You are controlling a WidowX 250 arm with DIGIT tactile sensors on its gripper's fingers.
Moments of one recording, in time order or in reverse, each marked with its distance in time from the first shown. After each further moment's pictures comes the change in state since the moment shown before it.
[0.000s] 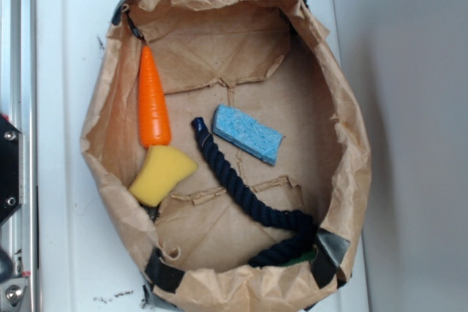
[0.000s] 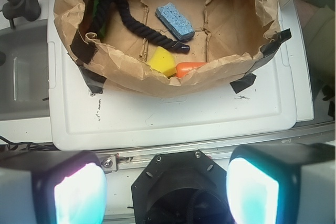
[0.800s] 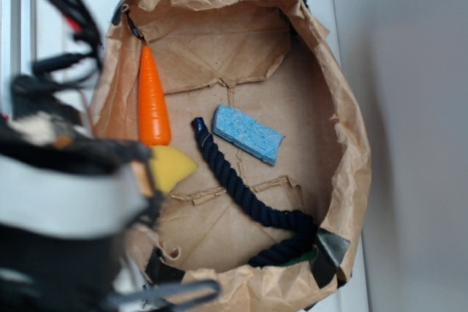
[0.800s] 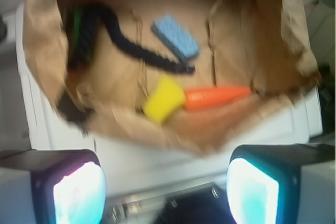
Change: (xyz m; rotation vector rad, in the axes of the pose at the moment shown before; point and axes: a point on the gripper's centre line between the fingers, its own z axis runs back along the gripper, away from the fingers) arm 0.071 -0.035 -0.051 0.107 0.049 0.102
